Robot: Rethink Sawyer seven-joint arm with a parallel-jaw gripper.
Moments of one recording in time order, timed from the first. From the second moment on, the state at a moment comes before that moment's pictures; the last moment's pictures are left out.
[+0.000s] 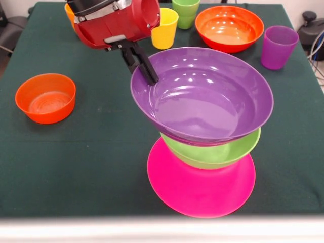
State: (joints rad) arm -0.82 -0.43 0.83 1.25 -0.29 0.87 1.99
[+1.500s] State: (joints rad) arm -0.79 -0.43 0.83 1.30 -0.30 0.78 1.99
